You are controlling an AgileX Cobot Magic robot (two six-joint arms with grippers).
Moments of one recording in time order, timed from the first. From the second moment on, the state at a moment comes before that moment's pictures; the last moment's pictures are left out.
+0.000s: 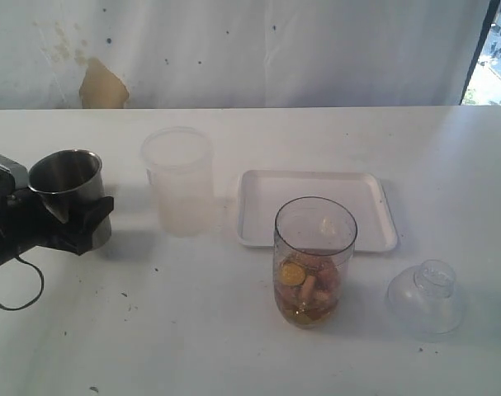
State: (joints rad) left arm 0.02 1.99 -0.55 0.62 -1.17 -0.13; right arm -0.01 0.01 0.00 0.05 0.34 -0.07
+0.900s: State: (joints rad) left arm 0.02 2.07 -0.56 0.64 -1.22 -0.09; right arm -0.01 0.01 0.00 0.05 0.34 -0.07
